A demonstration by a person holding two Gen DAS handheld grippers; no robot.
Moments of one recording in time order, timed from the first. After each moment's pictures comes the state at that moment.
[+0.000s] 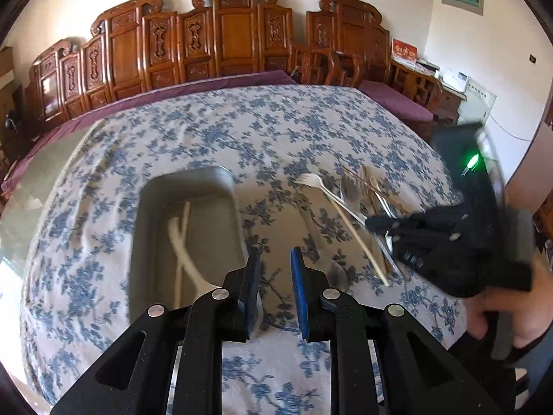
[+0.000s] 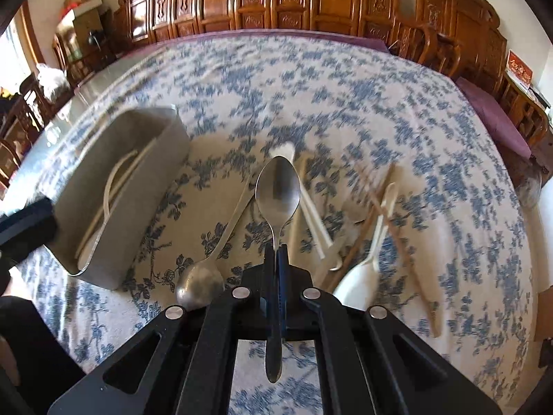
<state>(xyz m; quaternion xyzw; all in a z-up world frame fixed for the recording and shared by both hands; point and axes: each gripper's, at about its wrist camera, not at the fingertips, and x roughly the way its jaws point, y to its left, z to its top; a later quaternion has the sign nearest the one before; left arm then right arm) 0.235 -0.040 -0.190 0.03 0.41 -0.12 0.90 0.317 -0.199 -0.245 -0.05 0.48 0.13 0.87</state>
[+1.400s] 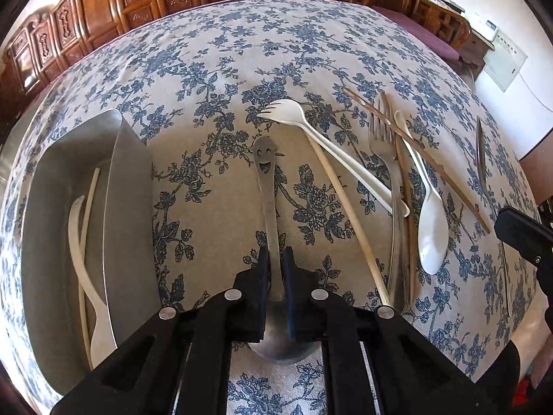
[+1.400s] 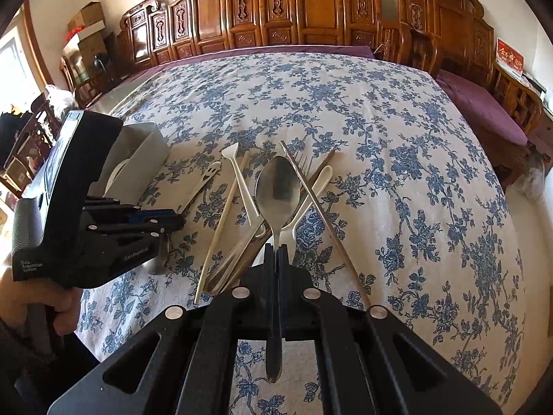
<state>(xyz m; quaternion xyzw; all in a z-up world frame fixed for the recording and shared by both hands) 0.322 -0.115 -0.283 0.06 0.55 -0.09 0.83 0.290 -0.282 -0.240 -0.02 0.46 0.15 0.88</state>
